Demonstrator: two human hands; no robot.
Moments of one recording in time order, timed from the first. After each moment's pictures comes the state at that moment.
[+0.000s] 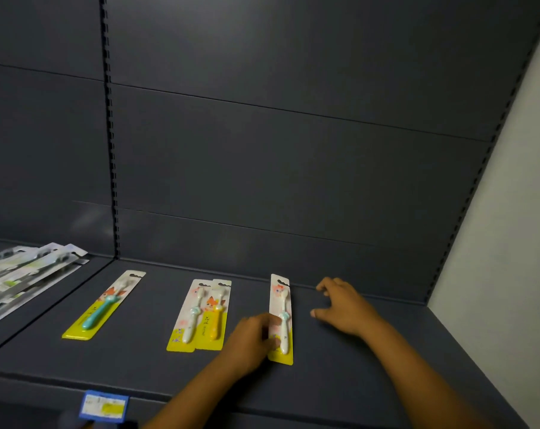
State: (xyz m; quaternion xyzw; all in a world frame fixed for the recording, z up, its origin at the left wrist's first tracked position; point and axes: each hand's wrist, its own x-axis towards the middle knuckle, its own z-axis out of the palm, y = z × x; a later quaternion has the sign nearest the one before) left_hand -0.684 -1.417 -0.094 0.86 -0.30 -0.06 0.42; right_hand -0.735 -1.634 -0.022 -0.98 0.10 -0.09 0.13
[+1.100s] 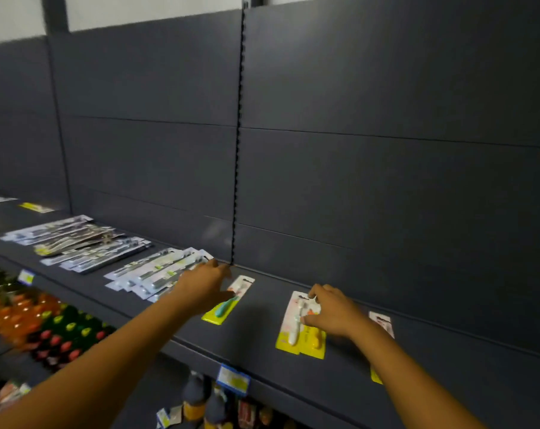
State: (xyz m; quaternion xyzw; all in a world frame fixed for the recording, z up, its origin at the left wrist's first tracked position) left_hand -0.652 -1.156 0.008 0.98 -0.13 0.12 0.06; right_hand -0.671 -1.451 -0.017 -0.98 -0.07 -0.05 0.16
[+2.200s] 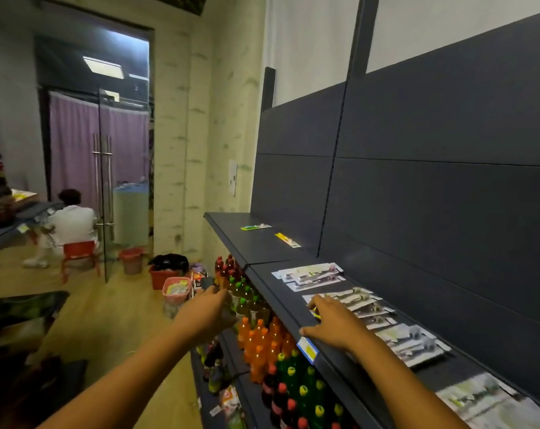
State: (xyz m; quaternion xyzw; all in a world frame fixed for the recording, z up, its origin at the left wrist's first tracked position) left_hand -0.624 -0.526 -0.019 0.96 0.24 0.14 0.07; right_hand -0.448 -0.751 -0.003 -0.89 -0.42 0.02 0.14
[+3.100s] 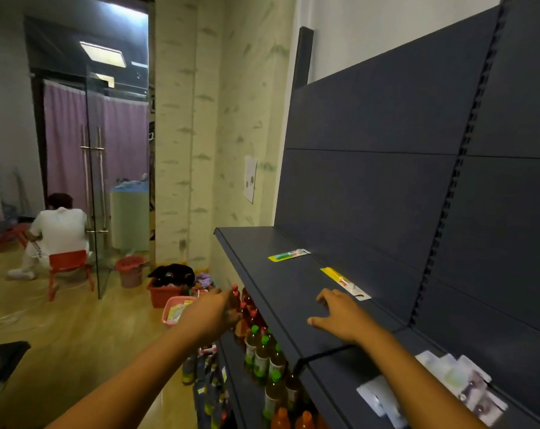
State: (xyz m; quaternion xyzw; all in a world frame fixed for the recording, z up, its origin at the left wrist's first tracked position) left_hand -0.370 -0.137 -0.022 0.95 0.24 0.17 0.12; right_hand -0.176 -0.351 -0.001 -0.89 -0.42 0.02 0.16
